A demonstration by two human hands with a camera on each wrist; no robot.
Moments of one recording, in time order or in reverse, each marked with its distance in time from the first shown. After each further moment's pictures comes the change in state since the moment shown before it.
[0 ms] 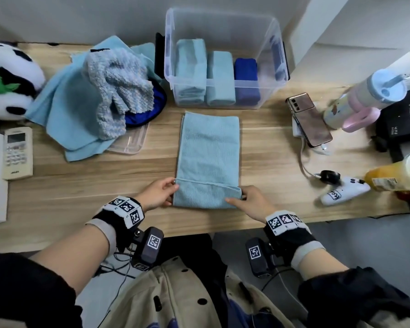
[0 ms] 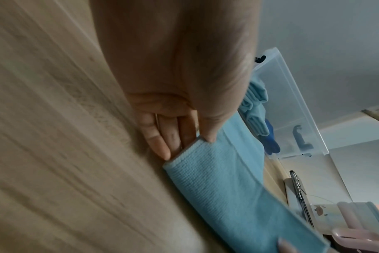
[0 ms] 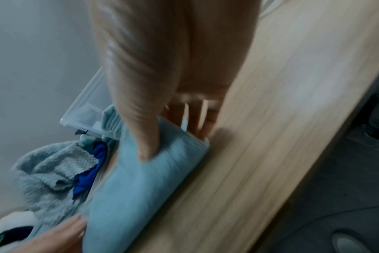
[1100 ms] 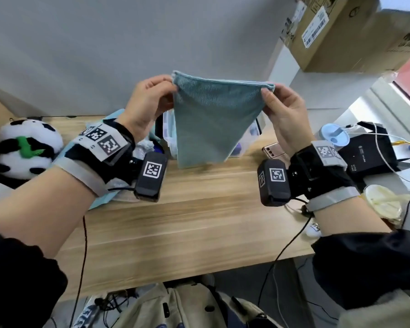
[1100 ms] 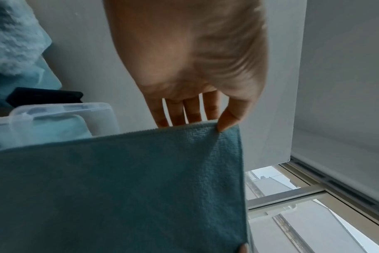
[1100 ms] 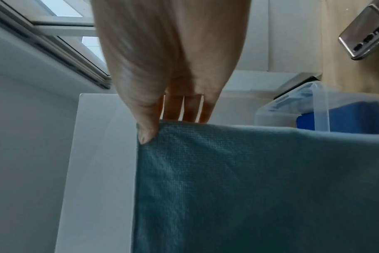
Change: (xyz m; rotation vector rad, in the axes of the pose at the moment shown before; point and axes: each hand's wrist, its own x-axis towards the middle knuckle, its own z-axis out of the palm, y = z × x) left_hand -0.093 0.277 -0.079 -0.423 0.139 0.828; right_hand -0.015 -0.223 -0.172 0.741 0.483 -0.713
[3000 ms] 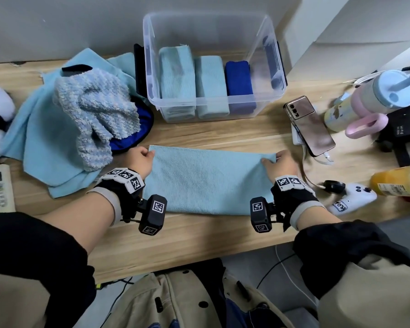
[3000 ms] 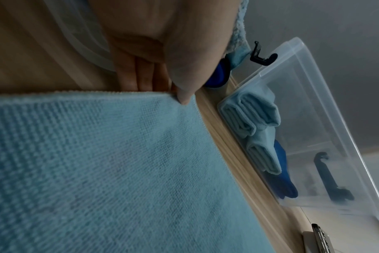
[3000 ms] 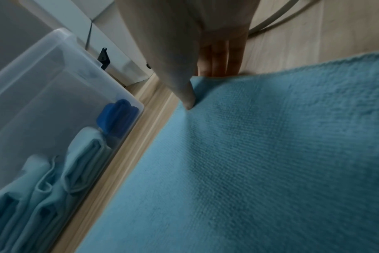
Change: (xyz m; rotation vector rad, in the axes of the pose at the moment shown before) left_hand -0.013 -0.254 -0.079 0.949 0.241 -0.603; right_hand -0.064 0.225 -0.096 -1.131 0.271 0.865
